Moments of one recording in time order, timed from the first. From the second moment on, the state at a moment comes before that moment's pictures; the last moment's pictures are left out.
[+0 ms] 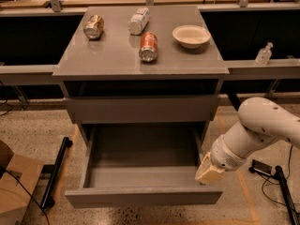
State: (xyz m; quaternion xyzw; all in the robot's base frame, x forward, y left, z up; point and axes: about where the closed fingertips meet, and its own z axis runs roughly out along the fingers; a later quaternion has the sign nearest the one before) arm 0.419 -0.165 0.632 -0.58 0.77 0.24 0.09
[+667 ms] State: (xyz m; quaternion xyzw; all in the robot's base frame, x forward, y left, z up) arm 0.413 -0.173 0.551 -0.56 0.78 0.27 0.05
